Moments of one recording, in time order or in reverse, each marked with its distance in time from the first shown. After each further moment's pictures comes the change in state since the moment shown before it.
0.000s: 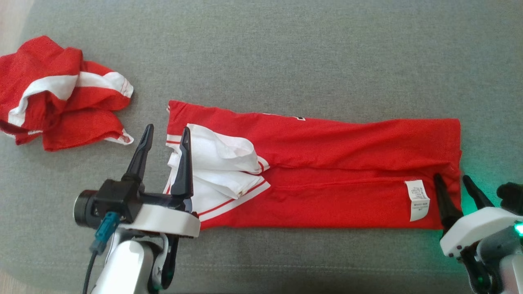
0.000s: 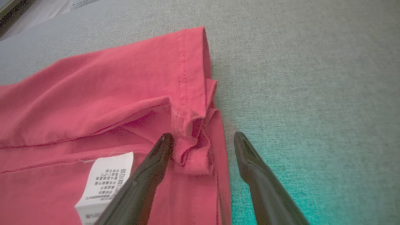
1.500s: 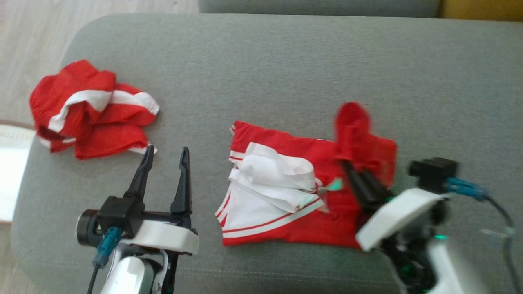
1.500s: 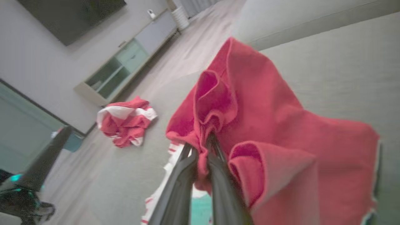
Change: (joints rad) left arm 0.060 0.014 -0.005 0.026 -0.021 0.015 -0.015; right arm -0.019 0.109 0.284 -0.267 0.165 0.001 0.154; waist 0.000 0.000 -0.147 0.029
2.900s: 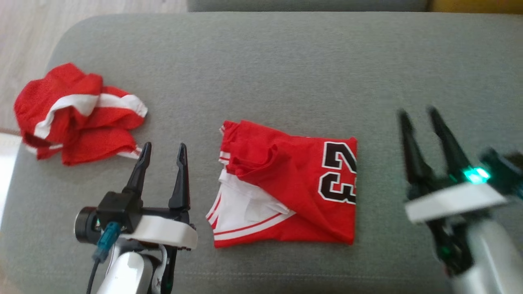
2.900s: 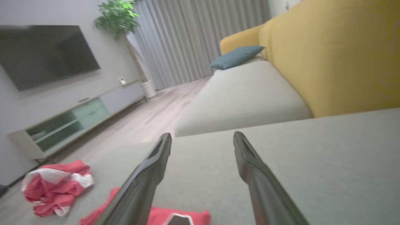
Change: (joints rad) left arm -0.025 0.003 -0.010 0.027 -0.008 0.017 -0.002; right arm -0.139 -0.100 -0.019 0.125 -0.023 0.000 -0.435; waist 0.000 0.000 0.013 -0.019
